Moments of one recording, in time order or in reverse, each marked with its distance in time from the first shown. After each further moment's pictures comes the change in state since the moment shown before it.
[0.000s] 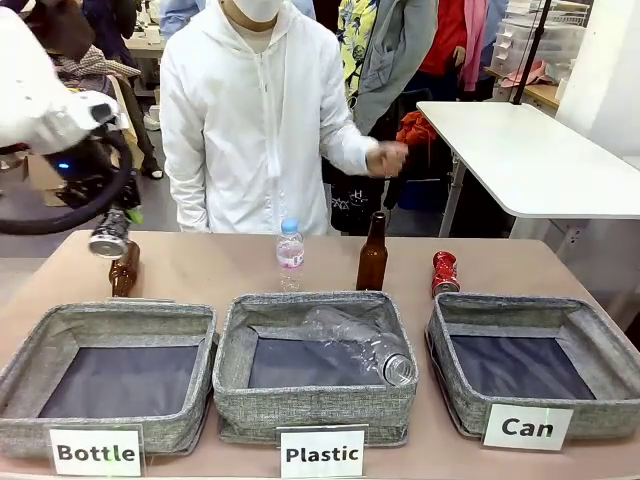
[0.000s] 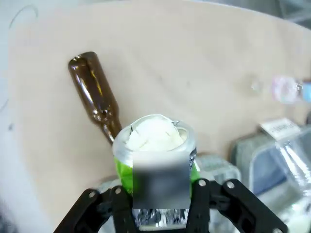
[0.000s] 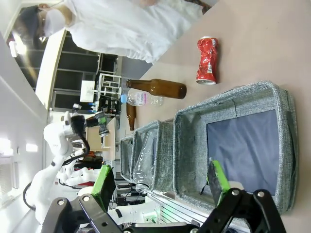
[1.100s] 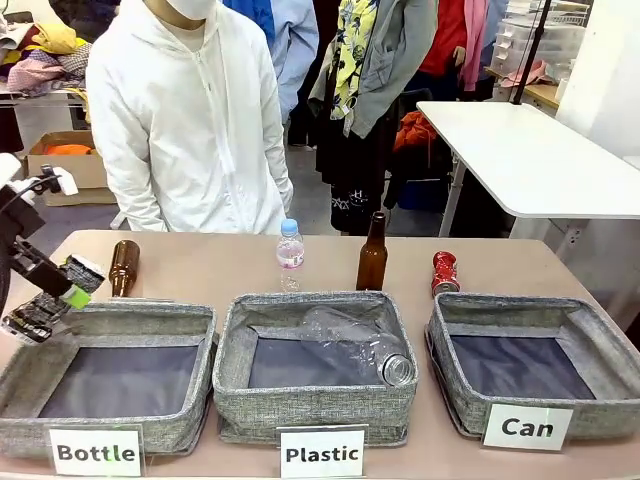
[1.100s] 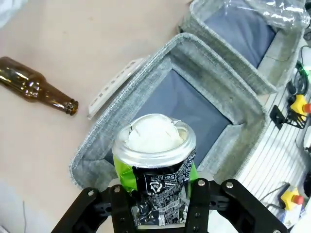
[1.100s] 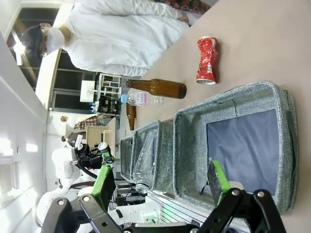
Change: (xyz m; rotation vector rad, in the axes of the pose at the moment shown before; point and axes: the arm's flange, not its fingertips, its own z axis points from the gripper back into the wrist) left arm -0.148 0.035 0.010 -0.230 0.019 -0.668; right arm 0.000 0.000 0.000 0.000 0.000 0.000
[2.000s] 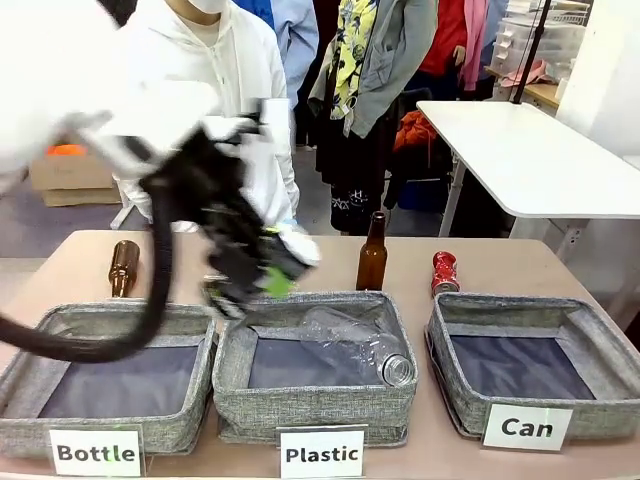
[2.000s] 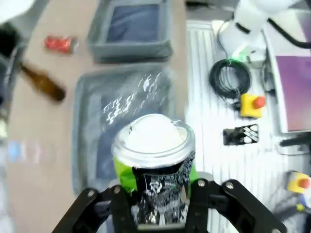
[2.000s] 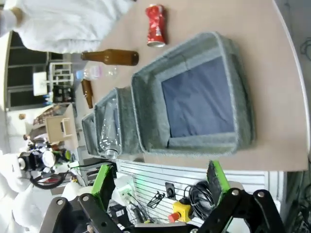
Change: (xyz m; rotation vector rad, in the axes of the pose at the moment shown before) left arm 0.169 -0.269 -0.019 -0.195 -0.106 -0.715; right arm -0.027 0.027 0.068 -0.281 0.109 -0.057
